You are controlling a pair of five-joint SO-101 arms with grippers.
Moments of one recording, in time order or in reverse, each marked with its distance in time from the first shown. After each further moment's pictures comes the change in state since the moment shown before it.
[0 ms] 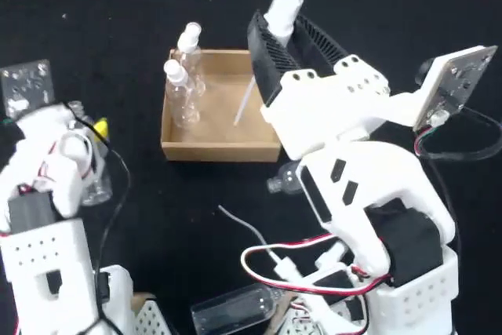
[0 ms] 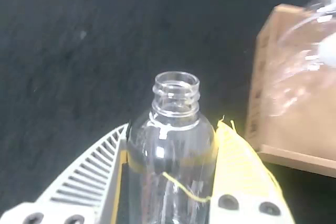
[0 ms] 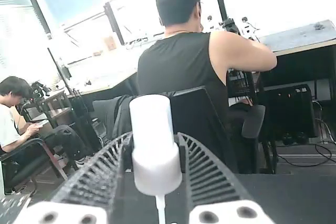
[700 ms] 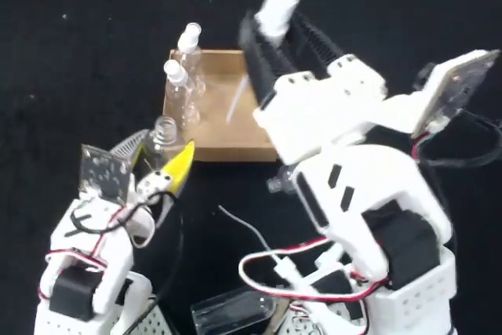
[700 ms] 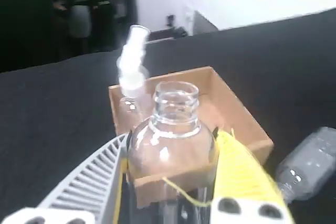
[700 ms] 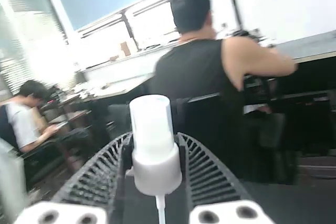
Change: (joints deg) left arm 31.3 -41.4 23.0 -7.2 1.1; right arm -4.7 -0.2 0.0 -2.2 0.0
